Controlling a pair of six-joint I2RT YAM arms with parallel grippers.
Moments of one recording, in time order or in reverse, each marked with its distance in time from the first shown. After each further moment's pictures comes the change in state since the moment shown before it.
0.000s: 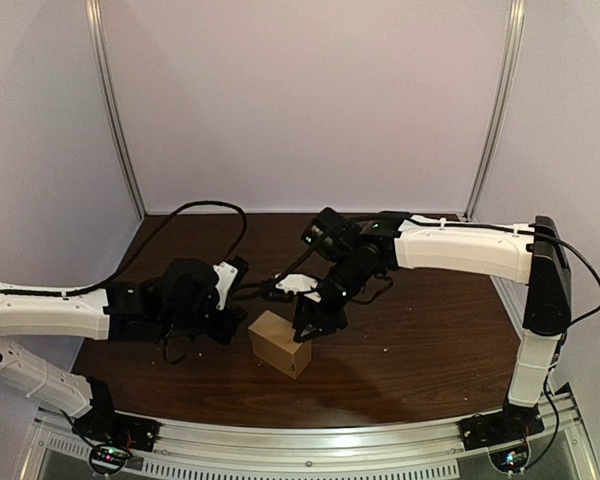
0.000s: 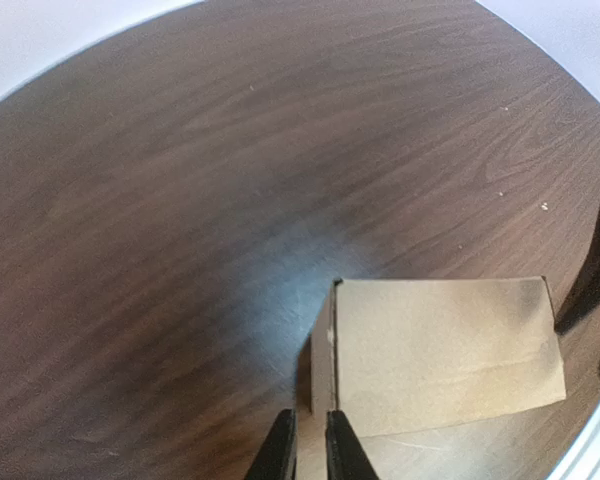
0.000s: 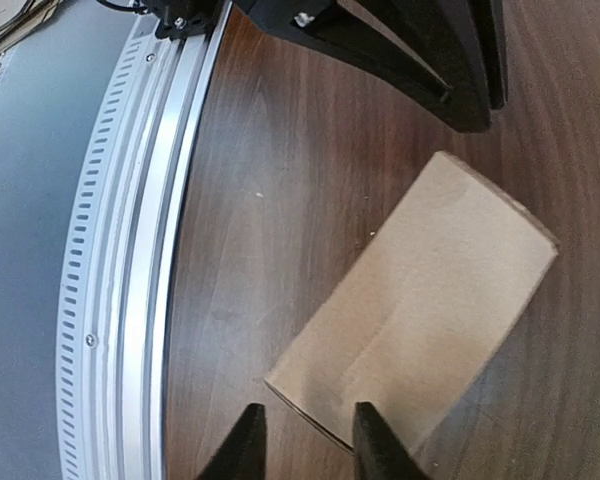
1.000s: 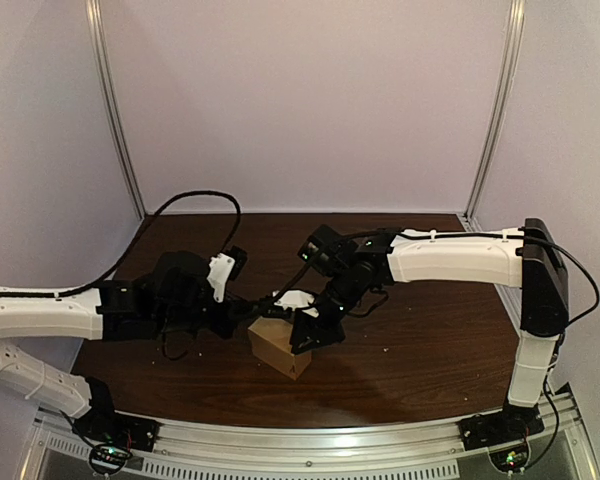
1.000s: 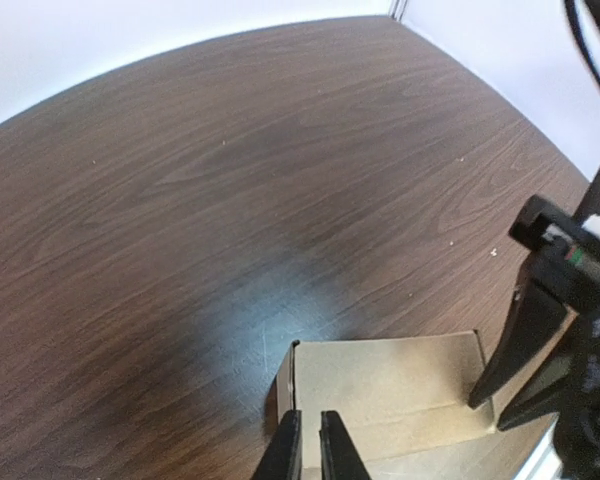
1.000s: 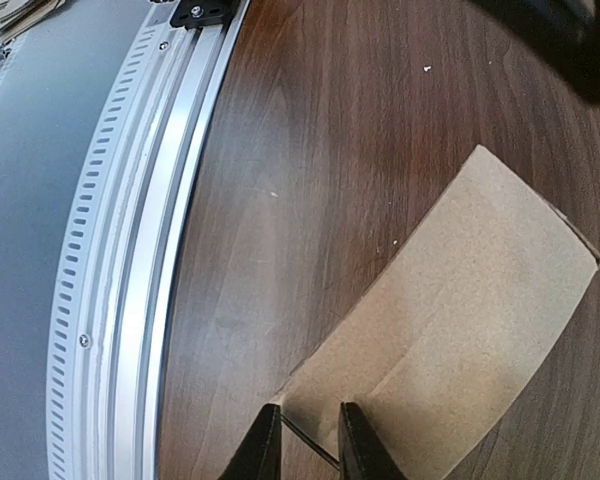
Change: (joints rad) left arm 0.004 -0.016 0.041 0.036 0.037 -0.005; right arm 0.016 0.005 -0.061 0.074 -0.023 -0.019
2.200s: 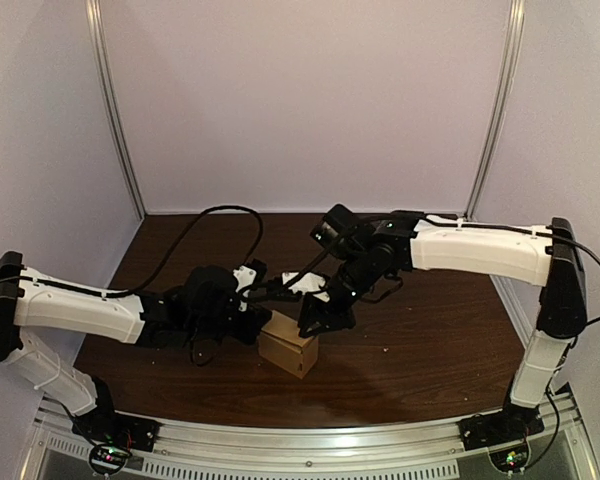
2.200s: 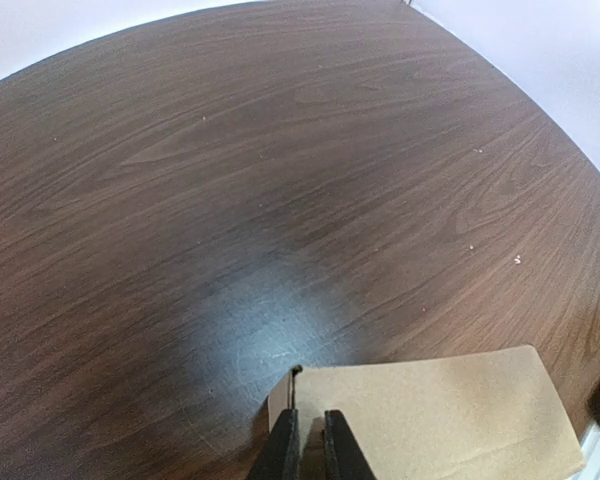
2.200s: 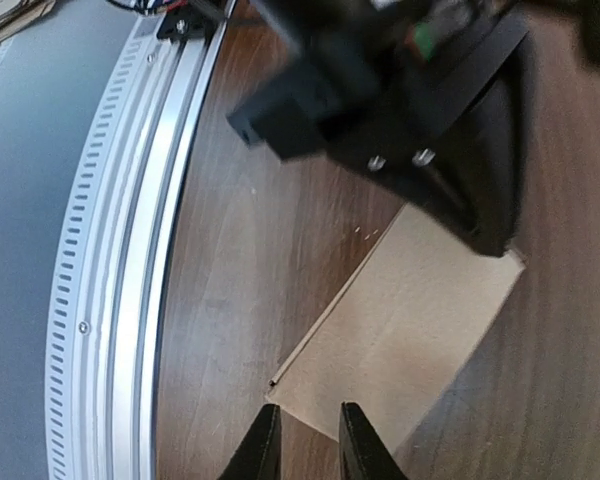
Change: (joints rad) left arm 0.000 0.204 -0.031 0.240 0.021 -0.045; right arm -0.018 -0.112 0.031 -0.066 0.060 -0.011
